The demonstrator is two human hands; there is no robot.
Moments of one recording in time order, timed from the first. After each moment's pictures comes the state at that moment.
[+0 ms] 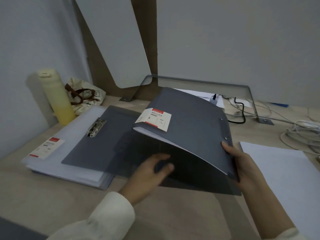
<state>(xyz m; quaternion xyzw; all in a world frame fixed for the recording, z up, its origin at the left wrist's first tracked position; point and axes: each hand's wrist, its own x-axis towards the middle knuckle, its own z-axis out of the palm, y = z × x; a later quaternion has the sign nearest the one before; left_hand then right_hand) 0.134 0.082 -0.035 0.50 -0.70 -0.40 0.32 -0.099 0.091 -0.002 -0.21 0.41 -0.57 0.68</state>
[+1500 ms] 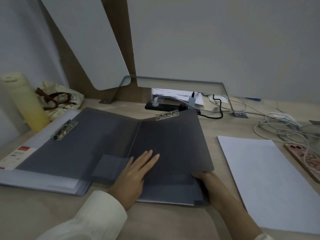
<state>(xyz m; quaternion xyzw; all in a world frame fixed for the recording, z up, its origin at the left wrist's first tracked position) 0.137 0.071 -0.084 0.38 -0.88 -0.05 0.28 -0.092 0.122 -0.057 -0.28 0.56 -0.50 0.59</state>
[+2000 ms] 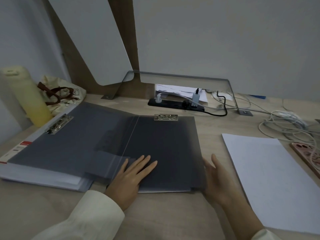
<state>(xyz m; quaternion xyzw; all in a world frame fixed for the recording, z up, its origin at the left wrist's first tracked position) 0.161 0.069 -0.107 0.39 -0.91 0.00 0.16 -0.096 0.112 -0.058 -0.13 0.41 -0.55 0.72</state>
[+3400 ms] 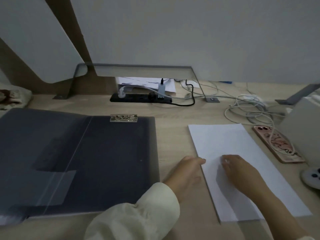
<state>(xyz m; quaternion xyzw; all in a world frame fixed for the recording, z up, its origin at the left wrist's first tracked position) -0.093 0.092 -0.043 0.42 -0.43 -0.78 0.18 -0.236 0.148 -0.051 -0.47 0.86 -0.15 0.13</state>
